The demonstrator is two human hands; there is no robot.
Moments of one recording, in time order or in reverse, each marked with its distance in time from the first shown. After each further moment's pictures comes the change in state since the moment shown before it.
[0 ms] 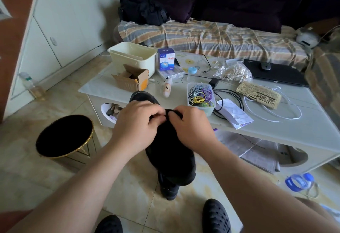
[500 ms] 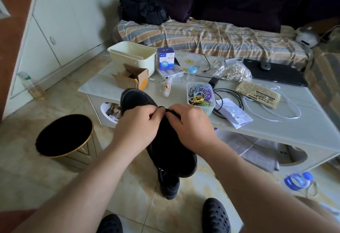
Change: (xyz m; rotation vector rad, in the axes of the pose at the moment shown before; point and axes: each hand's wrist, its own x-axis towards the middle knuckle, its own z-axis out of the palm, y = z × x) left_hand 0.000 0.020 -0.003 -0.033 -0.053 -0.335; right_hand -0.003 0.003 -0.001 -0.088 0.061 -0.337
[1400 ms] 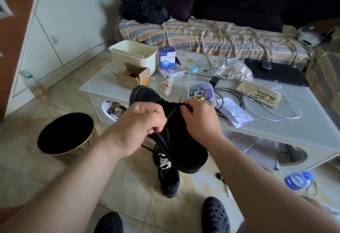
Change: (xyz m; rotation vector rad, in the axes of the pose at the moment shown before) left_hand -0.012 0.004 -0.022 -0.954 -0.422 0.119; right_hand 0.004 0.017 -0.004 0.045 0.065 0.312
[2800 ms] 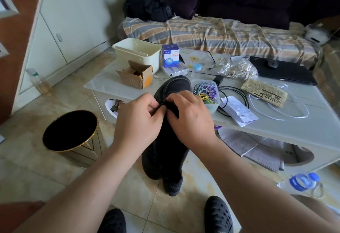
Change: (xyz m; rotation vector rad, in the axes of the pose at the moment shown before) left_hand 0.004 -0.012 0.010 0.876 0.640 0.091; right_hand -0.009 -0.026 0.019 -0.135 0.167 -0.383
